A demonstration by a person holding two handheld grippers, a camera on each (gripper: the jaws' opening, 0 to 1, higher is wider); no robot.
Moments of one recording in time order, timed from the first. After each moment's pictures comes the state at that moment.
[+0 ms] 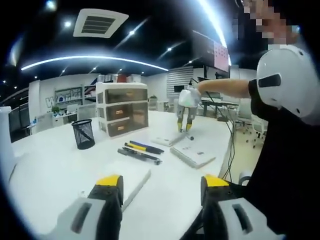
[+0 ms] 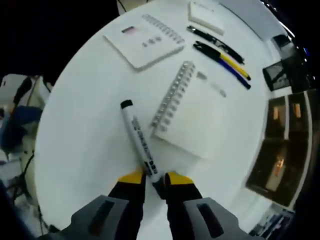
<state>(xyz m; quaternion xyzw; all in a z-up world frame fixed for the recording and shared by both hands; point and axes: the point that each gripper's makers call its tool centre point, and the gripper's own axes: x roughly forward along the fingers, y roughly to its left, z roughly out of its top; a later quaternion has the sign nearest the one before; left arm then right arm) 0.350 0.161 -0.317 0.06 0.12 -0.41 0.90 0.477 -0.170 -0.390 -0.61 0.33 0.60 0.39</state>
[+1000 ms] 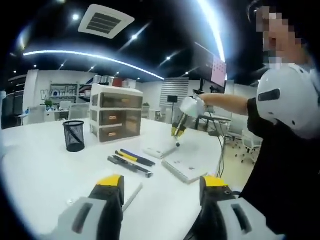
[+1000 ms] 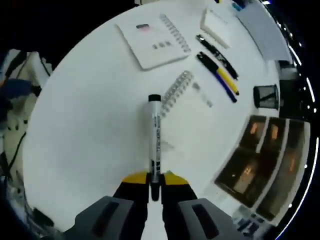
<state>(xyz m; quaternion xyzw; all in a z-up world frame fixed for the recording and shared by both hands) 0.355 0.149 -0.299 -0.02 0.10 -0.45 0.89 0.505 -0.165 -0.342 -0.73 0.19 0.52 0.39</state>
